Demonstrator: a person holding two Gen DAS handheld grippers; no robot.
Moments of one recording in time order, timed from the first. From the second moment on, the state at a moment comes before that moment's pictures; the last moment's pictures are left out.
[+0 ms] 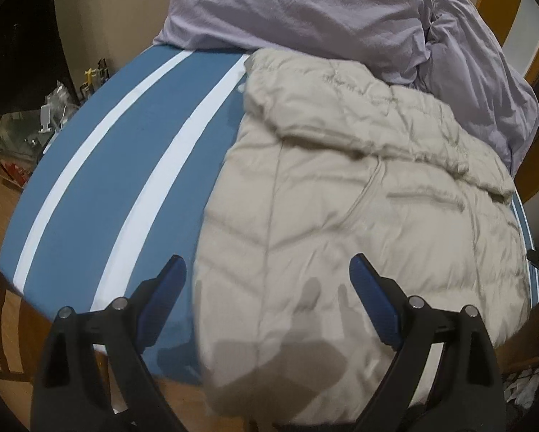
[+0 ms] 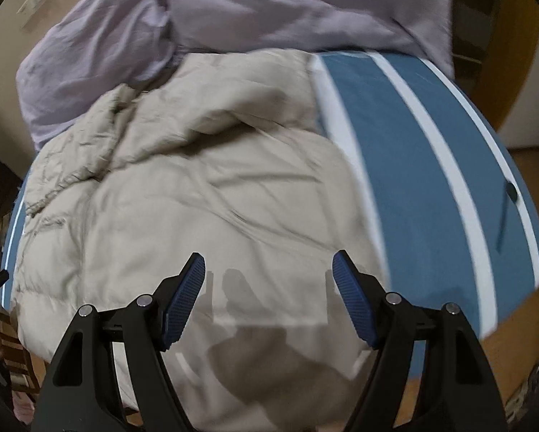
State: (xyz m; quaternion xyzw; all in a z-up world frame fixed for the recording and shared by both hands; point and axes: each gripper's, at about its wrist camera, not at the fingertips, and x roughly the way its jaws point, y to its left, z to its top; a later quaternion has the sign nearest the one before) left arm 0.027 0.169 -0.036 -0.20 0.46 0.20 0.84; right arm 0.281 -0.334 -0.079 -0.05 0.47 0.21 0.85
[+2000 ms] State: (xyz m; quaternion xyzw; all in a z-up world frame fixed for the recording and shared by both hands) left arm 0.055 0.179 0.041 -0.24 0.37 0.17 0.88; right arm 0.299 -0.336 -0.025 0.04 0.40 0.25 0.88
